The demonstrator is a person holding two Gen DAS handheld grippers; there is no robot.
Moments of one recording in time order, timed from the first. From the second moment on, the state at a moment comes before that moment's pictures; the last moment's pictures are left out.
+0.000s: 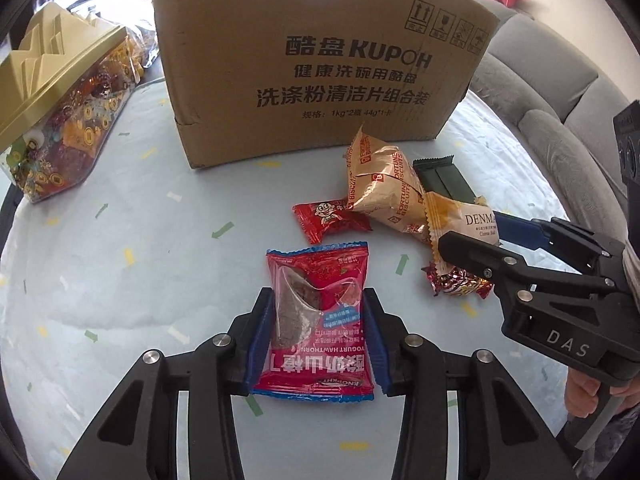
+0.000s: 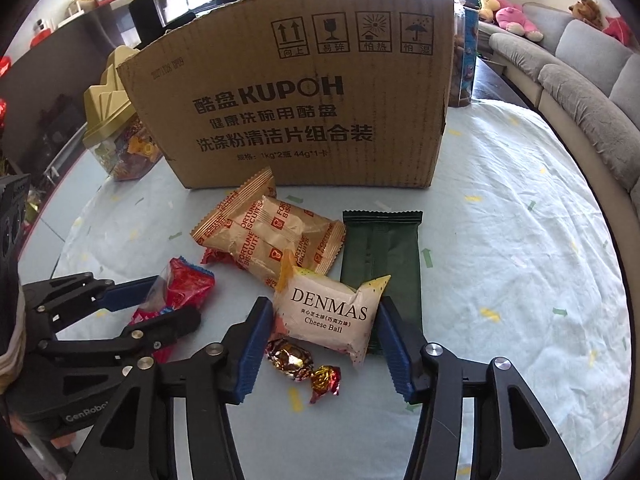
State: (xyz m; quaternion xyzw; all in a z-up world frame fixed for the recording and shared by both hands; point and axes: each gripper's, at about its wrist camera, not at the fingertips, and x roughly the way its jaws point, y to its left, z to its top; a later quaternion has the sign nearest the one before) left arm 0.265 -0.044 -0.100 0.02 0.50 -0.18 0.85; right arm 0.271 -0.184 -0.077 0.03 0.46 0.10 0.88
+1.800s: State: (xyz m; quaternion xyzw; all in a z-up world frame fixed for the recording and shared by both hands) left arm 0.300 -0.030 0.090 0.01 0.27 -0.14 0.95; right arm 0.303 -0.188 0.092 0.02 0.26 0.12 0.96
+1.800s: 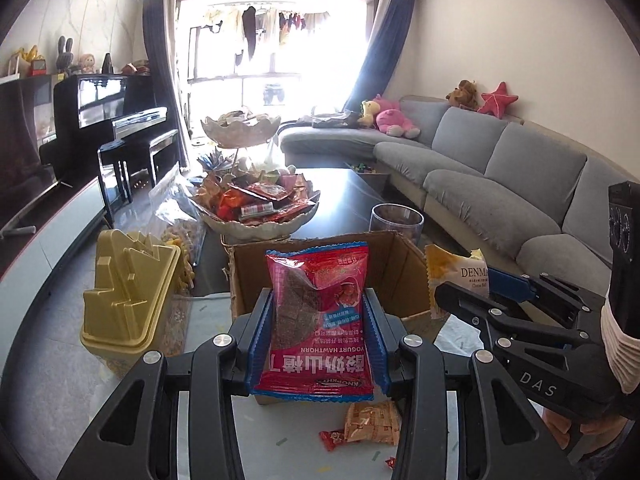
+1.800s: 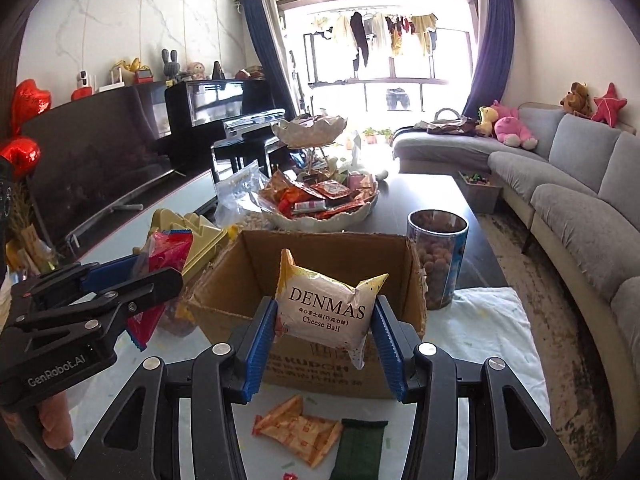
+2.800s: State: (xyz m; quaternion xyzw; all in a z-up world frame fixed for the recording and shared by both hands) left arm 0.358 -0.034 0.073 0.01 0.29 -0.12 0.95; right arm 0.367 -0.195 0.078 0.02 0.28 0.09 0.96
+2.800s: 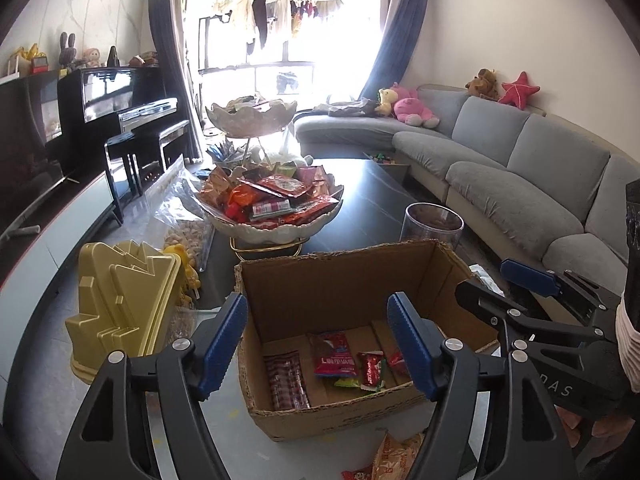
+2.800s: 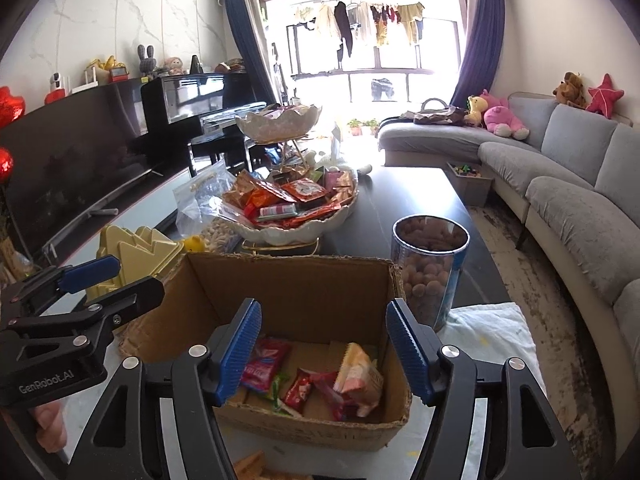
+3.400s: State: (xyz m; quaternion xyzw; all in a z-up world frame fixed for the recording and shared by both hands) left arm 0.293 -0.036 0.085 0.02 0.28 -0.13 0.95; right arm 0.304 -0.196 0.088 0.01 0.26 0.09 0.96
